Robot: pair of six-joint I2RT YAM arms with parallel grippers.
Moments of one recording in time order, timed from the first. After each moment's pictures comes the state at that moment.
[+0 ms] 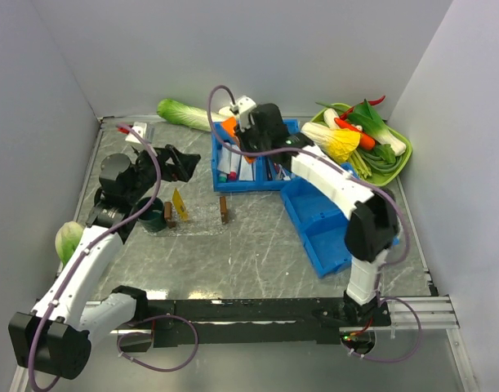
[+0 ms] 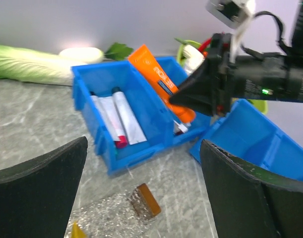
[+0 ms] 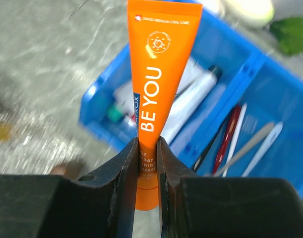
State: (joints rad) left arm -0.23 0.97 0.86 0.09 0.28 -0.34; right arm 0.62 1.87 1.74 -0.40 -0.02 -0.10
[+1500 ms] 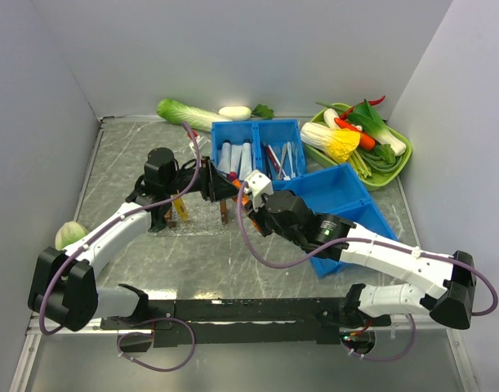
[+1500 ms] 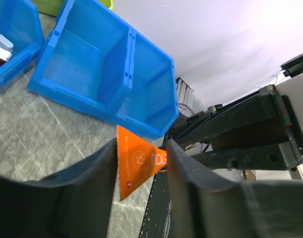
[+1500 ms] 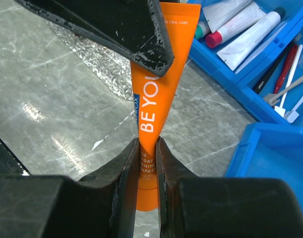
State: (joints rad) left arm -0.42 1.29 0.87 0.30 0.91 -0.62; right arm 1.07 1.15 1.01 -0.35 0.29 0.05
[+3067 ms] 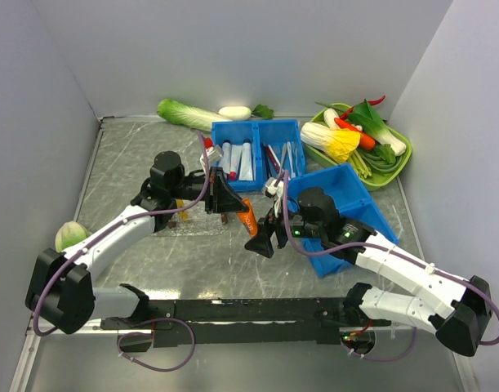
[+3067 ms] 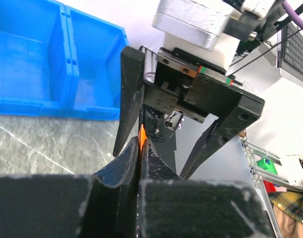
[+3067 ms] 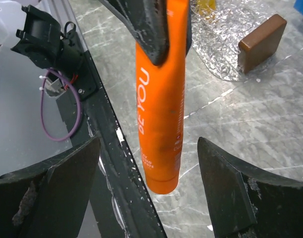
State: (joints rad) left arm -0.50 1.27 0.87 0.33 1.10 -0.51; right arm 0.83 0.99 0.80 -0.25 -0.40 0.22
